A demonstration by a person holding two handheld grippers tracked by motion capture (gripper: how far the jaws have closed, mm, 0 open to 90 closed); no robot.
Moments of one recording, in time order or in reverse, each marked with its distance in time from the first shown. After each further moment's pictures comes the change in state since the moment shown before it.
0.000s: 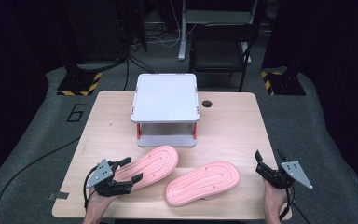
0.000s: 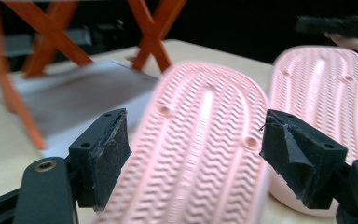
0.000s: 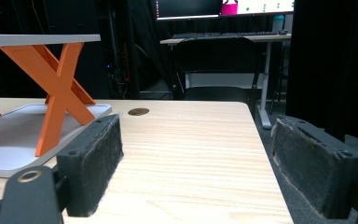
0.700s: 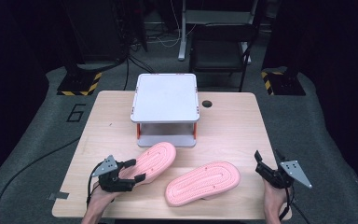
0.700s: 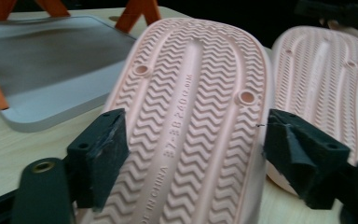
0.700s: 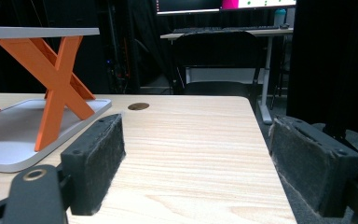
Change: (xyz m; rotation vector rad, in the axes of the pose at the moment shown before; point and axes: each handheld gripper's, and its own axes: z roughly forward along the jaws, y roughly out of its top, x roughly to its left) left arm 0.021 -0.011 0.016 0.097 -0.065 -0.133; right arm -0.001 -0.002 0.002 0.023 -0.003 -0.006
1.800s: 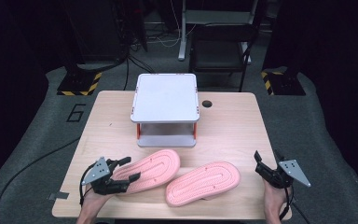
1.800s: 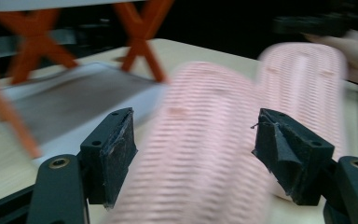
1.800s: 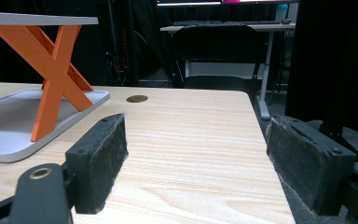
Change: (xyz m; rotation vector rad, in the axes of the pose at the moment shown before) left arm -0.024 0.014 -0.023 -0.059 -0.040 0.184; right arm 0.000 0.000 0.001 0.029 0.000 -0.022
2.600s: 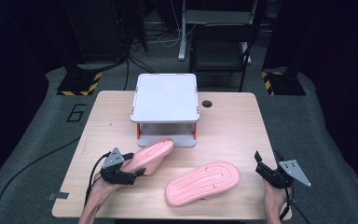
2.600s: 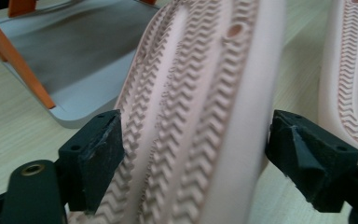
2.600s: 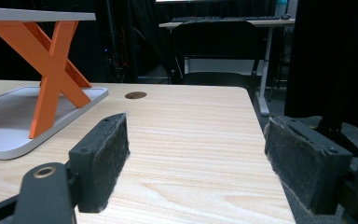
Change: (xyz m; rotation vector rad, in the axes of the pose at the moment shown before) left arm 0.039 -0.005 0.034 0.235 0.127 -0.059; right arm -0.002 -0.002 0.000 0.016 -0.002 0.005
